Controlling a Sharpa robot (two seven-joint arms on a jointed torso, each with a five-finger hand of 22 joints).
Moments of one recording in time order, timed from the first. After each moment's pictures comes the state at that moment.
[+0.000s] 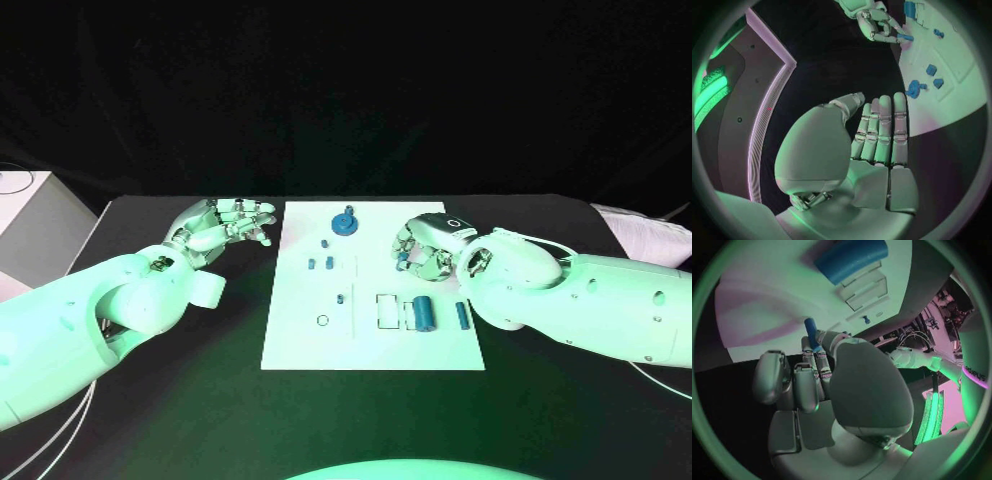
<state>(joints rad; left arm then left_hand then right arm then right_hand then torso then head) 0.96 -0.87 0.25 1.45 -0.27 -0.13 0.27 1.42 -0.19 0.48 0.09 0.22 0.91 0.19 0.26 0.32 1.02 0.13 0.38 0.18 0.91 0.07 0.99 0.39 0.17 0.86 0.16 0.72 0.66 1.20 -0.89 -0.12 1.63 -1.61 -0.40 -0.28 1.49 -0.22 0.59 0.17 0.17 1.10 0.12 0.19 0.35 1.17 0.12 0.19 0.07 1.47 -0.02 1.41 1.22 0.09 1.47 0.08 1.14 1.31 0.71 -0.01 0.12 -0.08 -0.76</state>
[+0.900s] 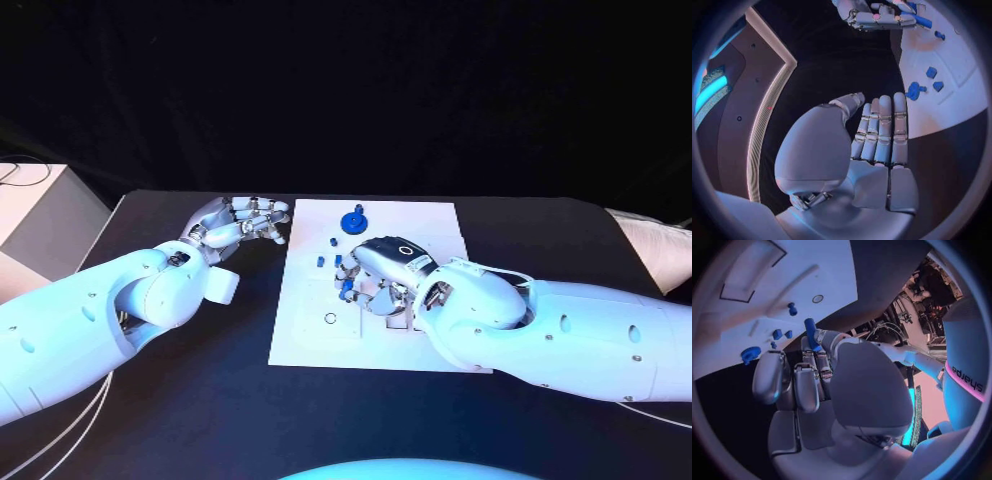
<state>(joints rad) 0.96 -0.85 0.25 1.44 -0.27 -0.13 0.27 1.42 -0.19 0.48 0.09 0.22 0.91 0.19 0.26 0.32 1.02 0.13 0.38 0.18 0.91 0.07 0.99 0.39 0.17 0.86 0.16 0.71 0.66 1.16 -0.77 -0.12 1.77 -1.65 -0.45 -0.27 1.48 -0.23 0.61 0.14 0.18 1.10 0.13 0.19 0.35 1.17 0.12 0.16 0.07 1.47 -0.02 1.41 1.21 0.09 1.47 0.08 1.14 1.31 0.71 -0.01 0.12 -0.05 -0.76</state>
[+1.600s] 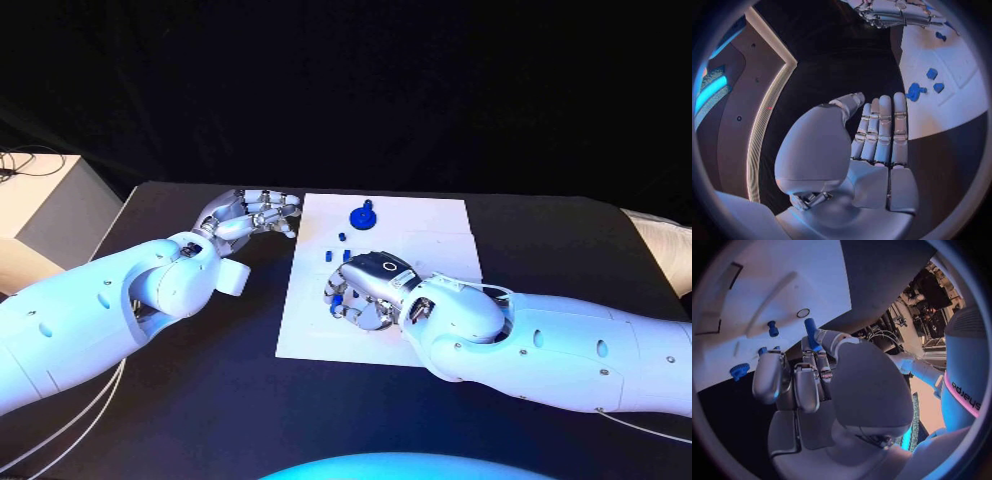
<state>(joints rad) 0.96 -0.85 0.25 1.44 -0.27 -0.13 0.27 1.42 -0.19 0.48 0.09 0.22 0.91 0.19 0.26 0.32 1.02 0.13 0.38 0.18 0.91 0.07 0.99 0.39 0.17 0.86 0.16 0.71 0.66 1.10 -0.67 -0.13 1.70 -1.70 -0.43 -0.25 1.48 -0.23 0.62 0.13 0.18 1.09 0.13 0.19 0.35 1.17 0.12 0.15 0.09 1.47 -0.02 1.41 1.21 0.09 1.47 0.08 1.14 1.31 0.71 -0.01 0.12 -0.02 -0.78</state>
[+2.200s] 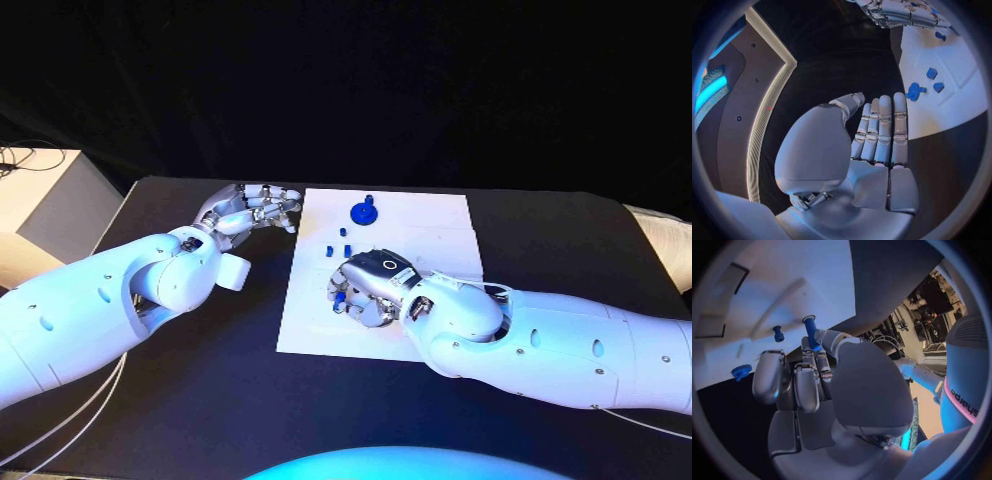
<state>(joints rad) 0.96 -0.85 0.25 1.44 -0.27 -0.13 0.27 1.42 -0.19 0.48 0.09 0.22 0.91 0.19 0.26 0.32 1.02 0.13 0.38 0.18 0.91 0.07 0.99 0.39 0.17 0.86 0.16 0.71 0.66 1.09 -0.66 -0.14 1.68 -1.75 -0.42 -0.26 1.47 -0.23 0.62 0.13 0.18 1.09 0.13 0.19 0.35 1.17 0.12 0.15 0.09 1.47 -0.02 1.41 1.21 0.09 1.47 0.08 1.14 1.31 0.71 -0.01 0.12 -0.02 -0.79</state>
